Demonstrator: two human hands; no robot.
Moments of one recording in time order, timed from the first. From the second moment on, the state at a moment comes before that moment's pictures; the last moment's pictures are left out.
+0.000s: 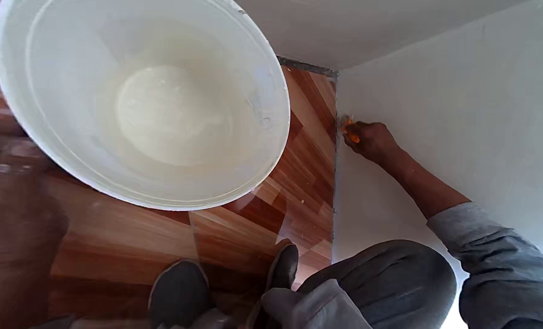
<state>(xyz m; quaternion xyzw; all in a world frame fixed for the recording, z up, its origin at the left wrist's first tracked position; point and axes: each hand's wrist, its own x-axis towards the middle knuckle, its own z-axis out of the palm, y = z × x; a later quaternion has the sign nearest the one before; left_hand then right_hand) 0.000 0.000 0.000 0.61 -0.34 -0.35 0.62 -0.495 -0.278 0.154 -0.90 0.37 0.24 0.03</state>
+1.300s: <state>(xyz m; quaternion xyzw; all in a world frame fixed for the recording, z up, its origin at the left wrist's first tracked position) -0.008 -0.001 -0.020 0.65 -0.45 -0.20 0.58 -0.484 -0.288 0.165 -0.86 0.39 0.32 0.12</state>
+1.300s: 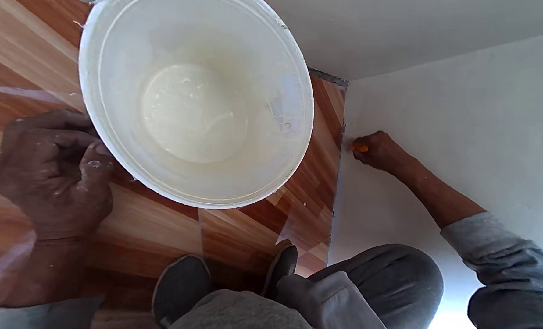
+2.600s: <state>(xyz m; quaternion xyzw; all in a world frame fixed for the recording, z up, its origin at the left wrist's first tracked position) -0.008 -0.001 -0.025 0.65 -0.45 -0.21 0.57 -0.477 -0.302 0.160 -0.86 0.39 0.32 0.12</state>
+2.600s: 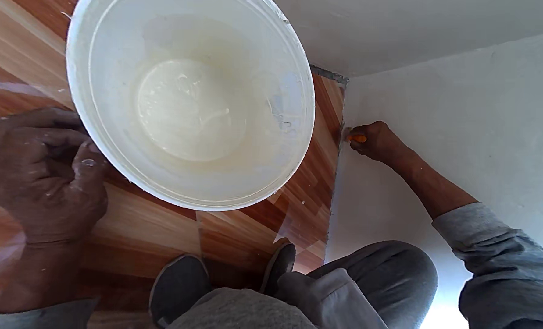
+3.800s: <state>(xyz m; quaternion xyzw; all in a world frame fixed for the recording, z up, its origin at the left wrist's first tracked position) -0.012 0.004 -0.024 0.65 -0.41 -0.27 0.58 -0.515 -0.234 0.157 -0.84 0.40 0.34 0.13</state>
